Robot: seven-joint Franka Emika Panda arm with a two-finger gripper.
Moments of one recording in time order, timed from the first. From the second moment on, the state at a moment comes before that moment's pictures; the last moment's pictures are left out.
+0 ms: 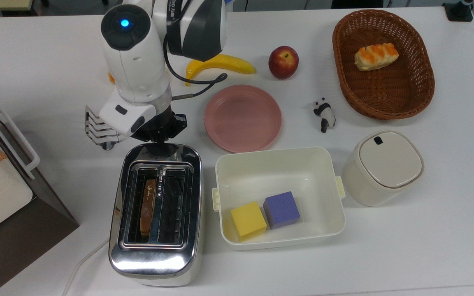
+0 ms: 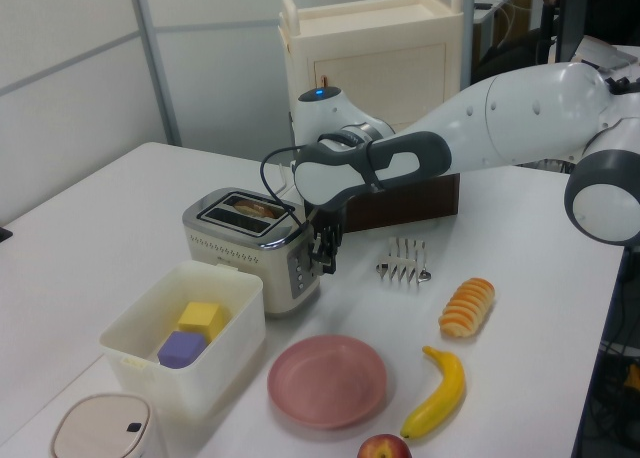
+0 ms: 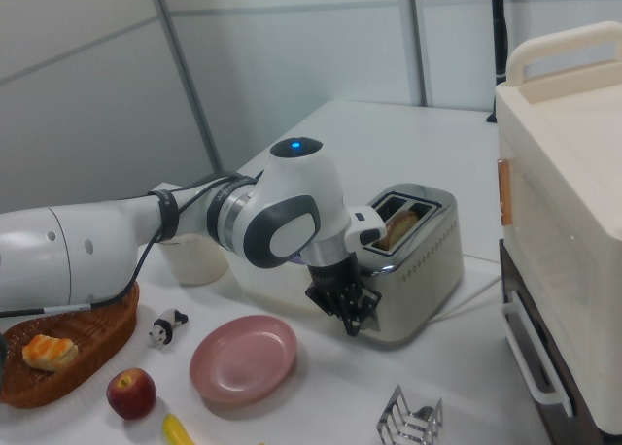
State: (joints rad) arm 0.13 0.51 -0.28 -1.51 0.12 2.05 -0.35
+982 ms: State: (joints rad) arm 0.12 0.28 -0.29 -1.47 0.11 1.80 -0.35
